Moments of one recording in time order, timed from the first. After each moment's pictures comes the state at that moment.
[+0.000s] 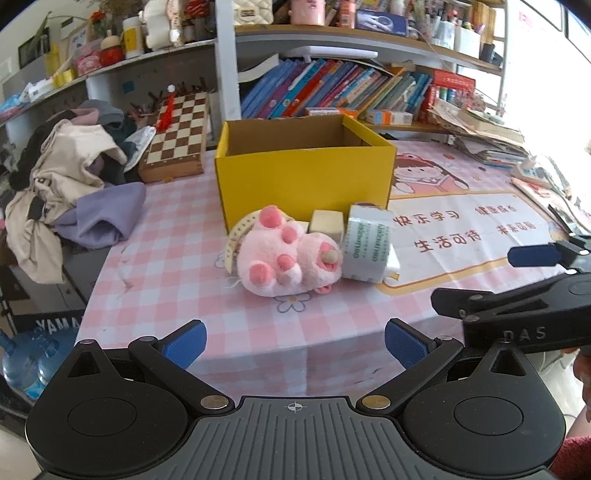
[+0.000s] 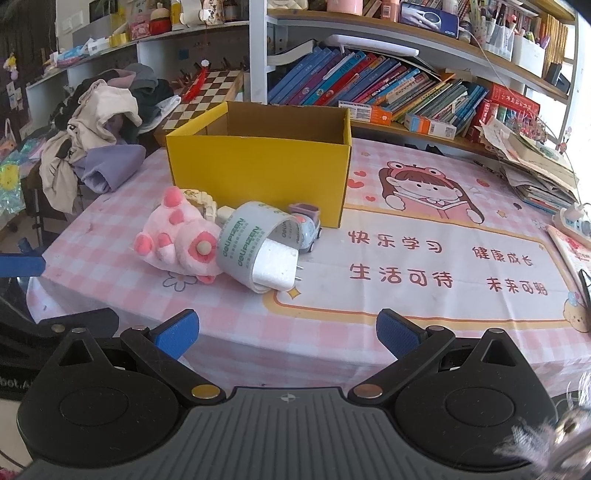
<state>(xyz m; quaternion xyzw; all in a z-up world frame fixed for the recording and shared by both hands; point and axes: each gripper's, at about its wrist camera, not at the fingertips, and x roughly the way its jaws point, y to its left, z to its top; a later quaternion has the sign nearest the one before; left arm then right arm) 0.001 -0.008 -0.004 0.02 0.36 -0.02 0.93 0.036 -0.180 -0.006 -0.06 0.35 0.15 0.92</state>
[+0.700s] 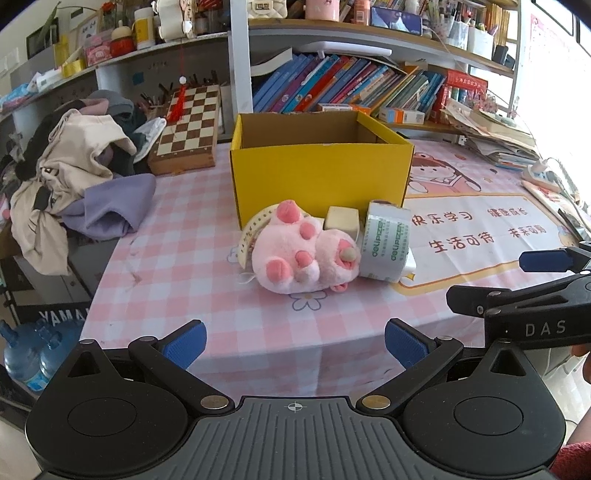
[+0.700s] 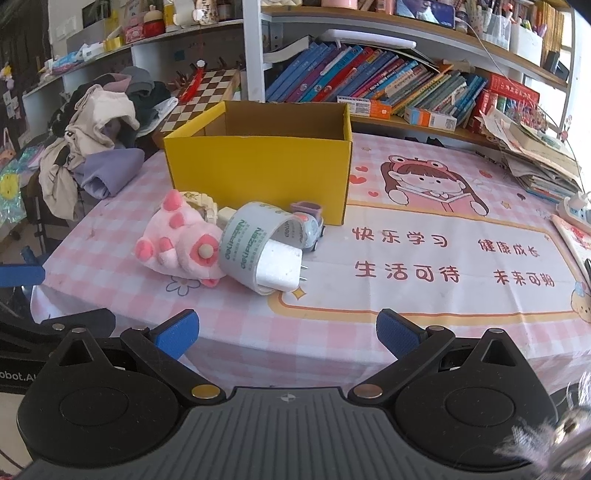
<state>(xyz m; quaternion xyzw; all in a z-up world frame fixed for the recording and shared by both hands) 0.008 0.006 -0.009 0.01 0.37 -0.01 0.93 0.042 -0.176 -0.007 -0.05 0.36 0.15 0.92</state>
